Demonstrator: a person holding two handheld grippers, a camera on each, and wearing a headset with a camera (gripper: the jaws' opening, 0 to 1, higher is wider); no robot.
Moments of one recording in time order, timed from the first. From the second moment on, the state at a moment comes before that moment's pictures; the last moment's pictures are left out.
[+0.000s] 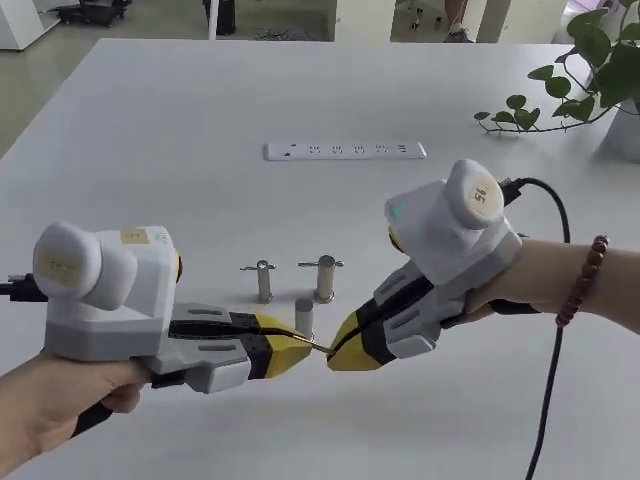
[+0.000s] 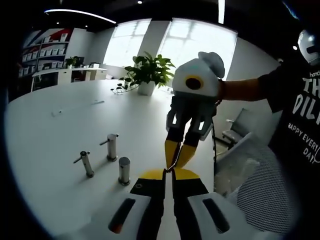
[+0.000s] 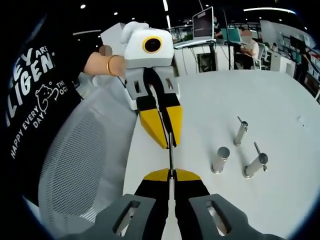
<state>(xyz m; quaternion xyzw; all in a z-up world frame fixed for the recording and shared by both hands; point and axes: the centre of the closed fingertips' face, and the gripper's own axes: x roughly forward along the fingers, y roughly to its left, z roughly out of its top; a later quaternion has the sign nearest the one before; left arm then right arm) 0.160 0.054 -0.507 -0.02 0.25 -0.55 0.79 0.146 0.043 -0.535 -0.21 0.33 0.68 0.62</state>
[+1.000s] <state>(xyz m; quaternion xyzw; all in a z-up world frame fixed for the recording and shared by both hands) 0.203 0.061 -0.553 0.06 0.25 -0.44 0.86 0.204 0.005 -0.573 -0.36 0.39 0.58 0.62</state>
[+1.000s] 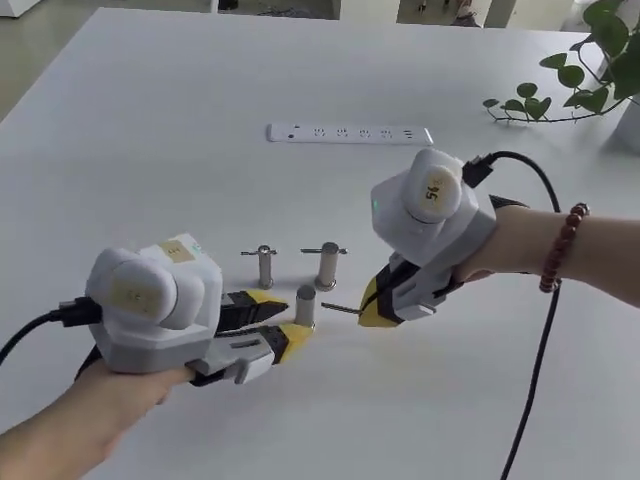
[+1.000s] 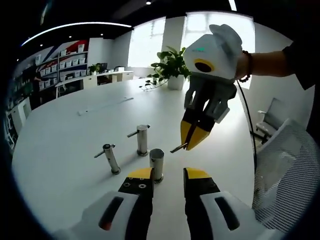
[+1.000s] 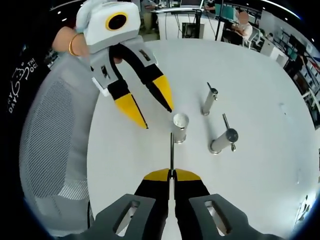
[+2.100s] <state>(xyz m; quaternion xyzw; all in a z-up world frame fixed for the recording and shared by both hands) 0.229 0.057 -0.573 0.08 0.24 -0.38 0.89 0.220 0.014 -0.574 -0.40 0.37 0.60 0.58</state>
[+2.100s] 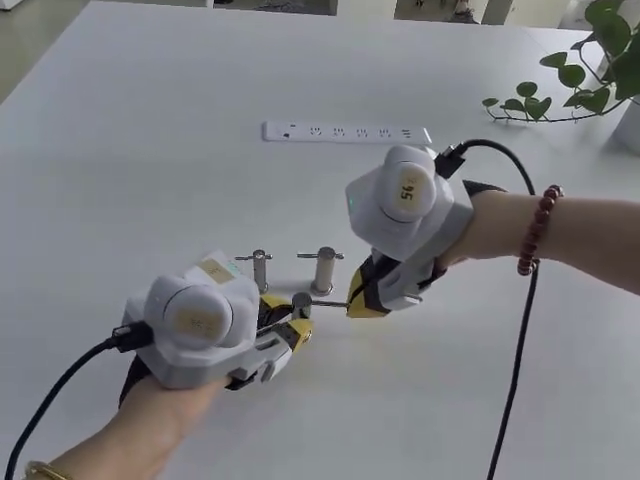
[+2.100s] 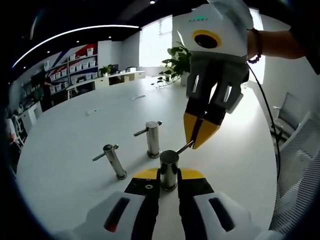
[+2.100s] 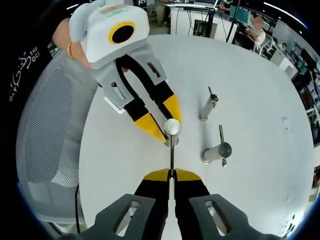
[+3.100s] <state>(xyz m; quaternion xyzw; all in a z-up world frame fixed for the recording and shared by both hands) 0.230 0.052 -0.578 0.04 0.25 -0.39 0.88 0.218 0.034 -0.566 -0.39 0.36 0.62 0.57</state>
